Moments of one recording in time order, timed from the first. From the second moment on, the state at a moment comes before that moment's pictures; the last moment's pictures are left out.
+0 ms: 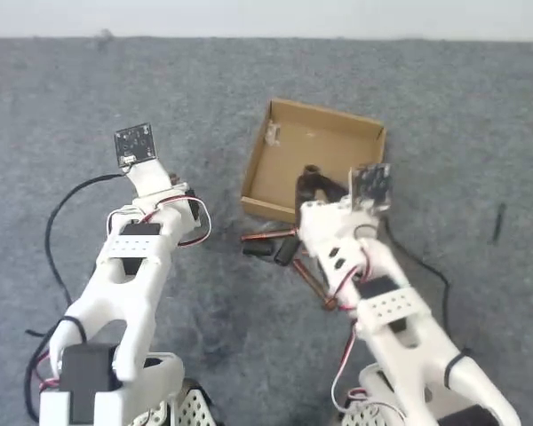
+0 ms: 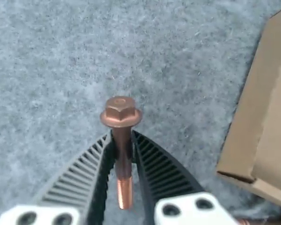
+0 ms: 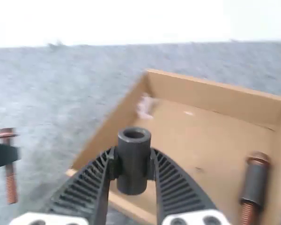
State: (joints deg) left arm -6.4 -13.3 59.3 18.2 20.4; right arm -24.4 -34.5 78.8 -15.8 -11.6
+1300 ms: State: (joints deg) left arm -6.4 -13.3 59.3 16.1 20.4; right arm -34.6 -25.8 94.3 -43.2 -12.0
